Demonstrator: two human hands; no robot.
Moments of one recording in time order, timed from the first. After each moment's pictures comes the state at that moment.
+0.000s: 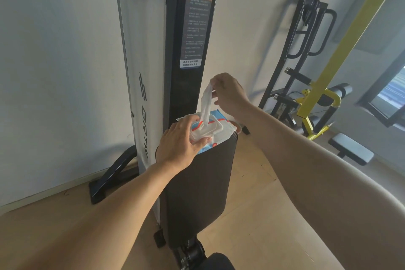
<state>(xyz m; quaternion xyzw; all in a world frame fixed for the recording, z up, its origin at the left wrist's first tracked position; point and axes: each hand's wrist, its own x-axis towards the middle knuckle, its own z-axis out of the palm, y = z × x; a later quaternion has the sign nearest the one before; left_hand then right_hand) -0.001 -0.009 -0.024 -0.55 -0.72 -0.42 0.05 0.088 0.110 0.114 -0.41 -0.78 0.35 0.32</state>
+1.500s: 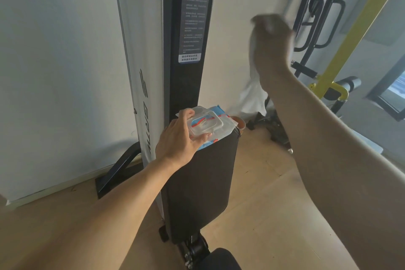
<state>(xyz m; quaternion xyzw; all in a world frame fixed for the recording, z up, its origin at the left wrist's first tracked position) 0.000 -0.009 -0.019 -0.53 -0.74 -0.42 0.01 0.121 0.125 0.190 -0.33 -0.66 0.26 0.62</state>
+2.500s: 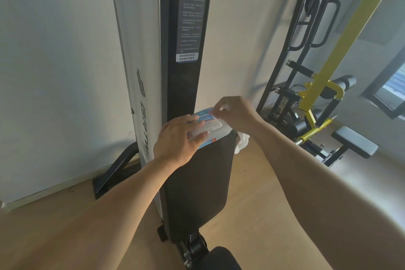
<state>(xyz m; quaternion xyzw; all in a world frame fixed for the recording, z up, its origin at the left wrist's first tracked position) 0.000 -0.010 -0.022 -0.58 -0.71 -0.39 0.06 0.138 0.123 0.066 -0.43 -0.86 0.23 0.19</state>
